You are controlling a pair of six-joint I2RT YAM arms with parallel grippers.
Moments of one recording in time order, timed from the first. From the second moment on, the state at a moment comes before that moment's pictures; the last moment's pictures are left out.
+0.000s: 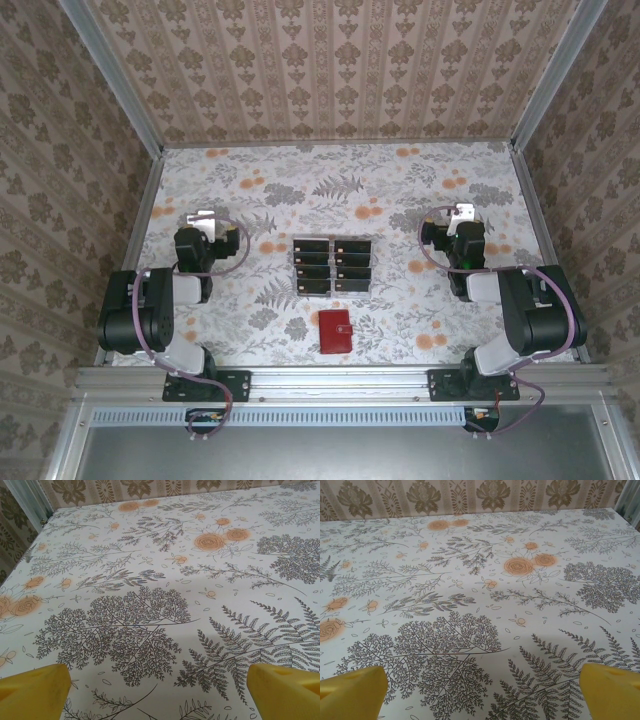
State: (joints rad) left arm 0.00 1.54 0.38 0.77 0.03 0.10; right arm 0.02 1.53 0.40 0.77 0.12 0.05
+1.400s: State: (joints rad) left arm -0.37 1.00 0.50 0.05 0.11 -0.43; right arm 0.23 1.08 0.74 -0.31 0.01 0.53
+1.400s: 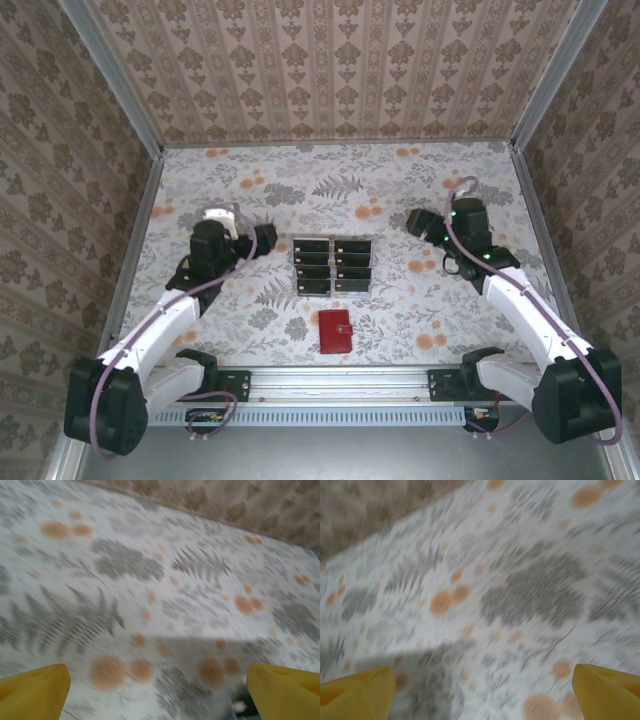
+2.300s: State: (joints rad) left arm -0.72 1.37 0.36 0.55 0.09 -0.62; right arm 0.69 1.34 0.68 -0.36 0.20 0.69
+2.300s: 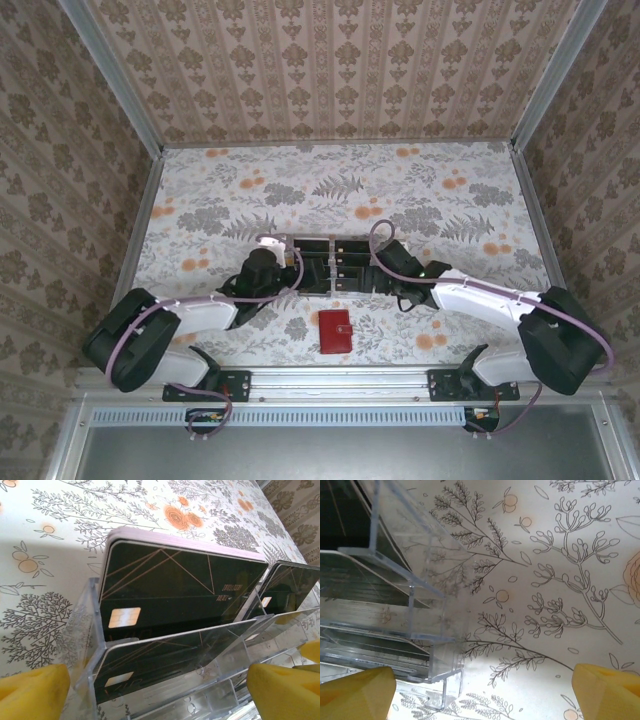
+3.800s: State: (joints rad) left arm -0.80 1.80 0.75 0.73 0.11 -0.66; right arm 0.29 1.01 0.65 -0.44 0.13 0.63
